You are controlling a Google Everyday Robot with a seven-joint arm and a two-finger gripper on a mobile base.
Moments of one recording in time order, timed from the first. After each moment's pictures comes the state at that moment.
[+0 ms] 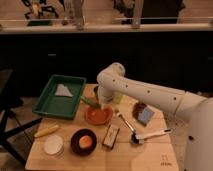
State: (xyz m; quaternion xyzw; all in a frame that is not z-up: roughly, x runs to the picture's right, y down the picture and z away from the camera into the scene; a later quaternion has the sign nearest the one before) arm -0.012 0.089 0.811 -0.27 -0.15 -0.16 0.94
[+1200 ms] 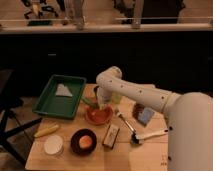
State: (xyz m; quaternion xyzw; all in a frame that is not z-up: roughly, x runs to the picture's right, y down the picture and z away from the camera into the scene) arm -0.022 0.103 0.862 -0.30 -0.15 -0.12 0.94
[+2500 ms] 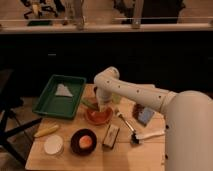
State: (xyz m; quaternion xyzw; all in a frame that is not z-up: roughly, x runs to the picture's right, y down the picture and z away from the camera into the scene) arm -0.019 0.116 0.855 -0.32 -0.12 -0.13 0.93
